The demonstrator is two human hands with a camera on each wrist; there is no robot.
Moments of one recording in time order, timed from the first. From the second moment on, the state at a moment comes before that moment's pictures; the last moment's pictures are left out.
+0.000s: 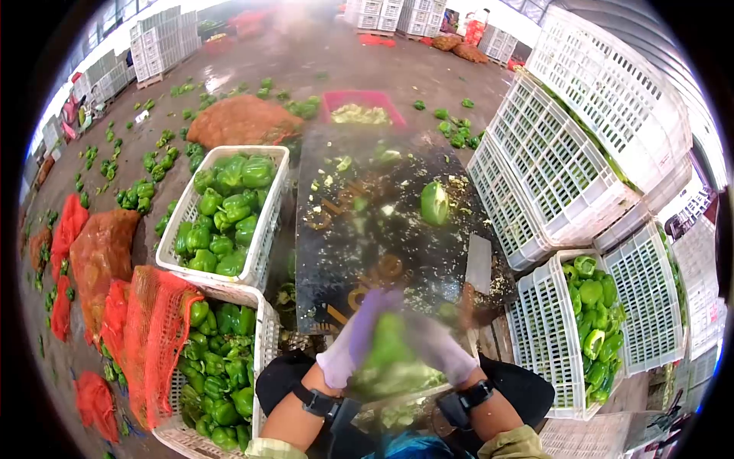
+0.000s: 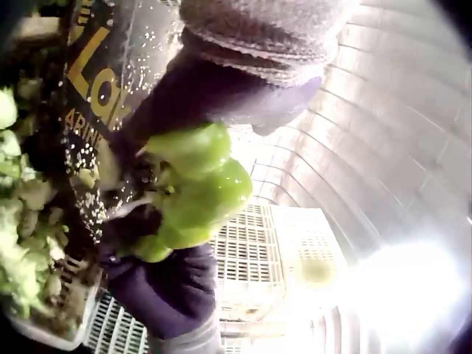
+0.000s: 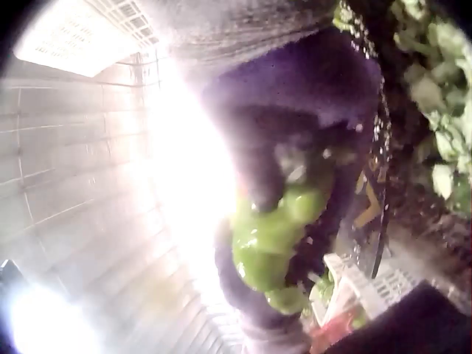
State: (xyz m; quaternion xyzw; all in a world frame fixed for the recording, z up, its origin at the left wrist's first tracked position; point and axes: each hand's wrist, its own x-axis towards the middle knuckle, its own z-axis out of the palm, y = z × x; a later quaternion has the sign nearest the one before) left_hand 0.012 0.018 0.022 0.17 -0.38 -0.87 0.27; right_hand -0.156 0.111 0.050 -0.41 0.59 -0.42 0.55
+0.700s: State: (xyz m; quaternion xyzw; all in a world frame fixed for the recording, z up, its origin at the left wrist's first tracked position) left_hand 0.003 0.011 0.010 0.29 -0.25 -0.89 0.25; right_hand -0.370 0.262 0.112 -0.11 0.66 -0.74 0.05
